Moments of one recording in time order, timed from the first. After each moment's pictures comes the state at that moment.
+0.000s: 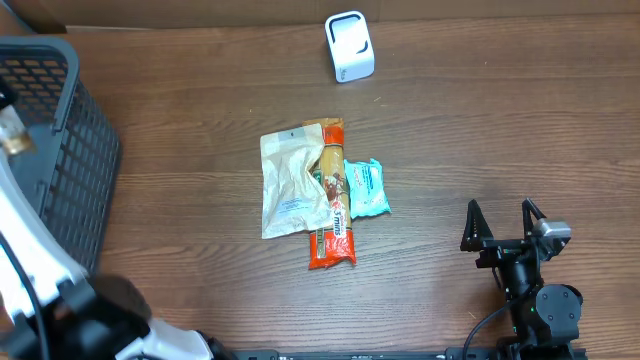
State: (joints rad) left arm 0.64 1.76 2.00 -0.85 -0.05 -0.05; right arm 0.10 0.01 0.02 -0.04 -0.02 0.25
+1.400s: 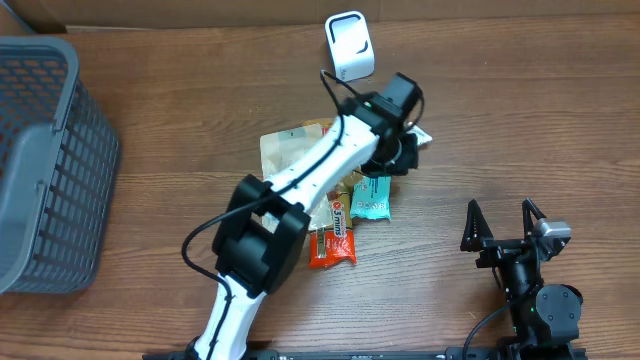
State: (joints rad) left arm -0.67 2.22 1.85 -0.89 0.27 -0.65; right arm 0.10 0.01 0.02 -0.03 -0.02 0.25
